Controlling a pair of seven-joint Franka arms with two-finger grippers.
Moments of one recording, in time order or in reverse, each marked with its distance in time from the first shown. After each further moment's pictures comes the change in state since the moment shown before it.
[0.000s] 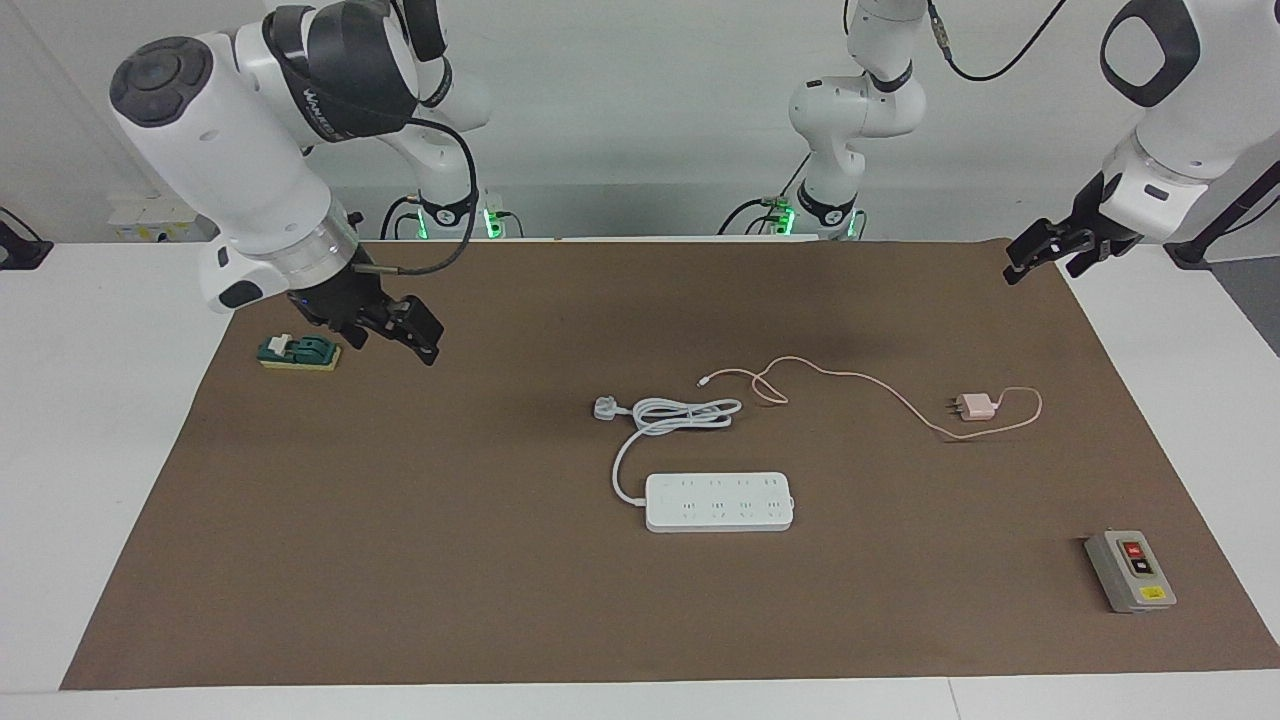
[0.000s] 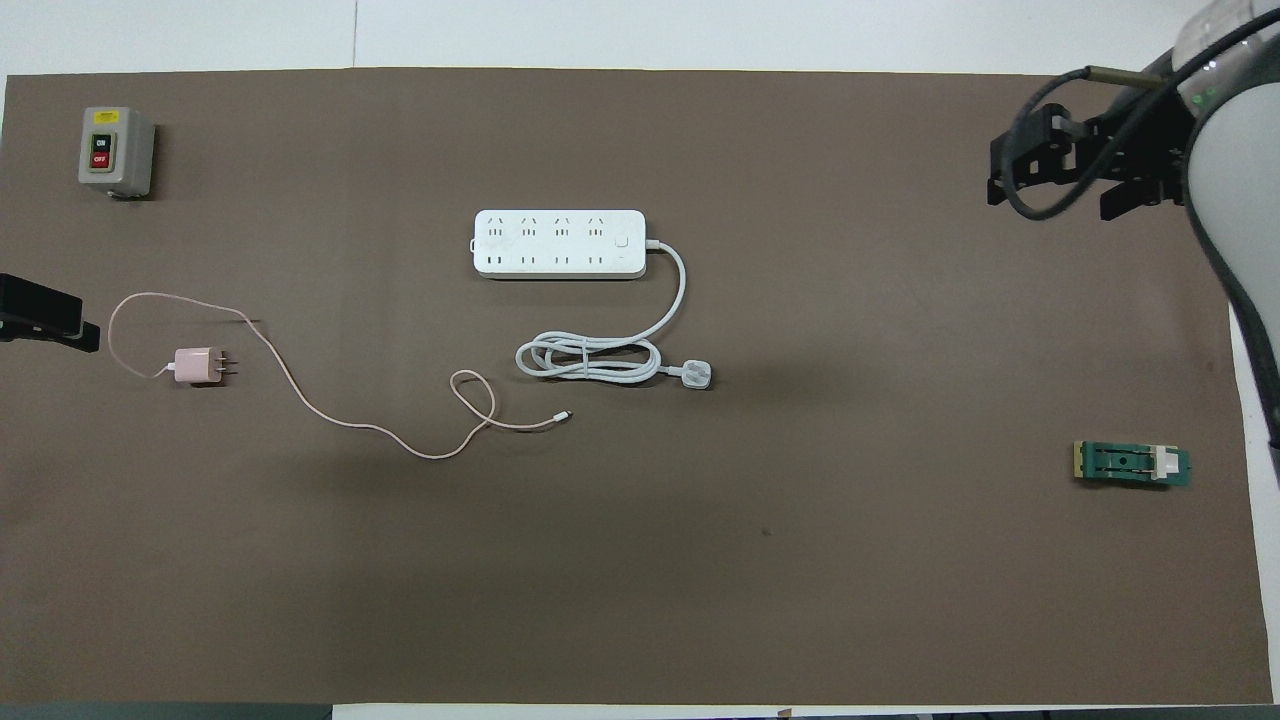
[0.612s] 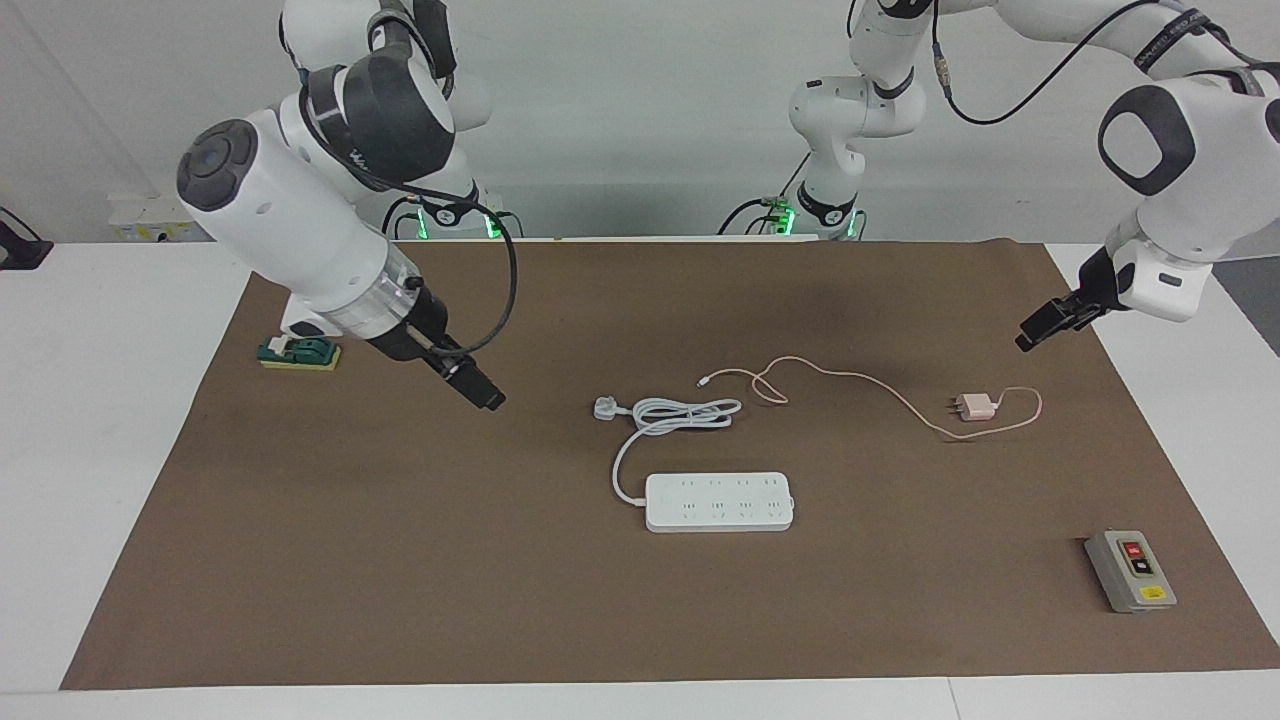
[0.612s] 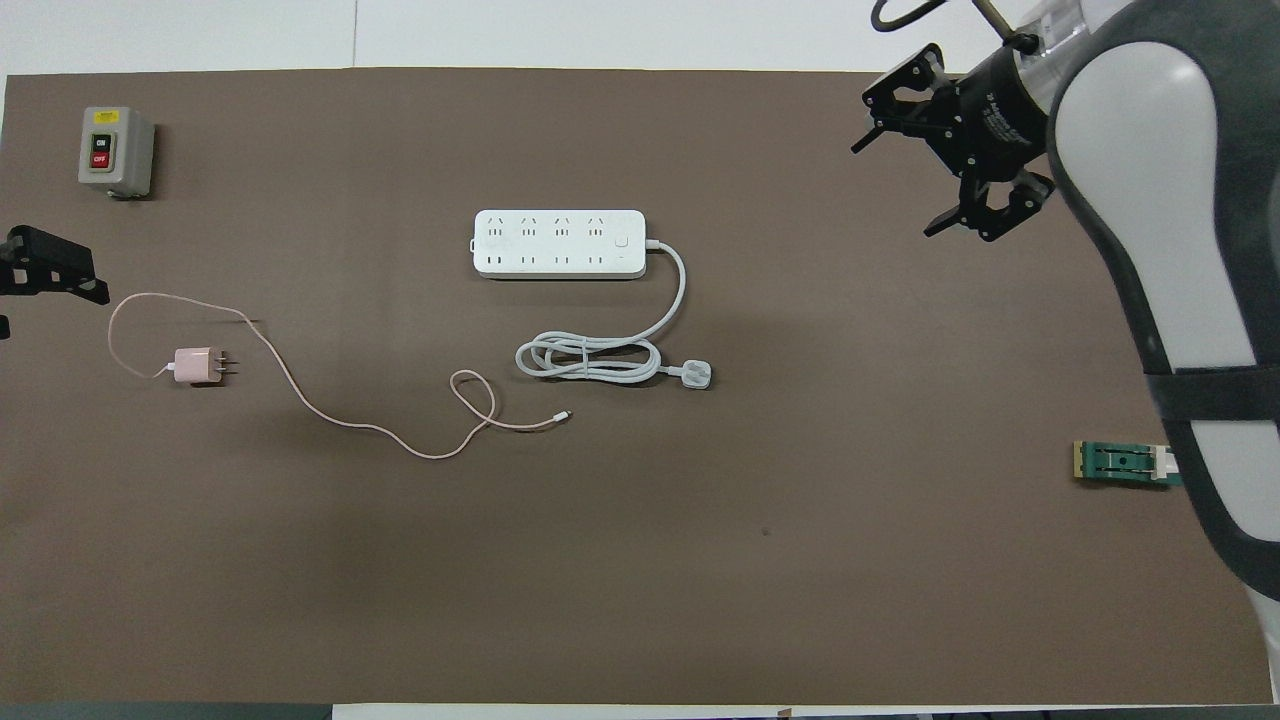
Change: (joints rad) left arm -0.001 0.096 0.066 0.000 -0.014 0.120 -0.127; right arm 0.043 0.146 0.001 0.068 0.233 0.070 0.739
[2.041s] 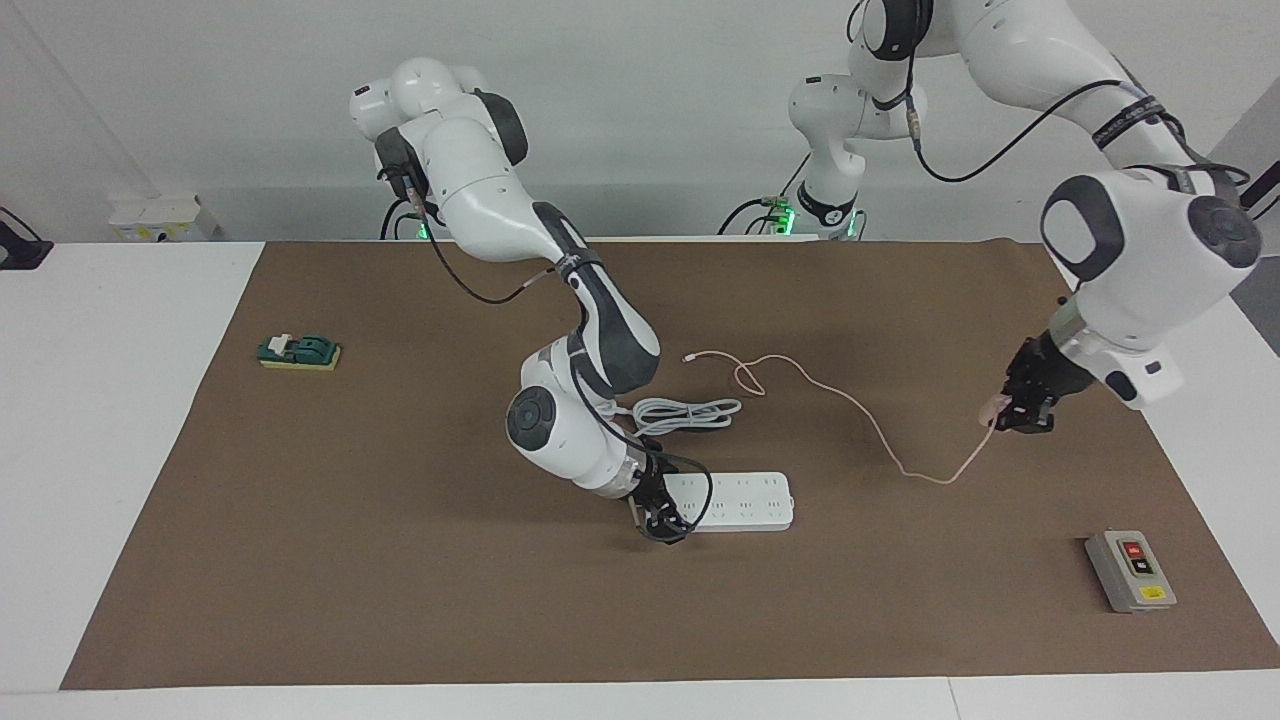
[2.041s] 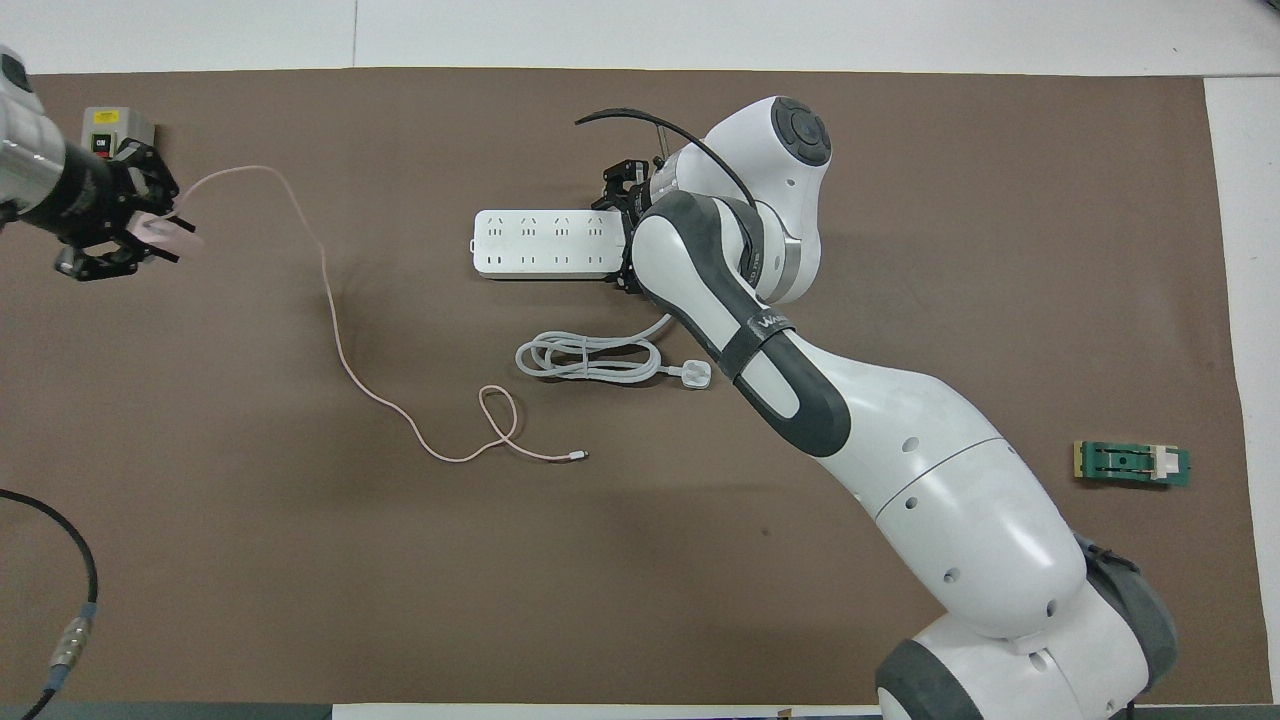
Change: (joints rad) left arm -0.047 0.241 0.058 0.100 -0.104 0.195 -0.751; right arm 0.223 0.484 0.143 -0.015 0.237 0.688 0.636
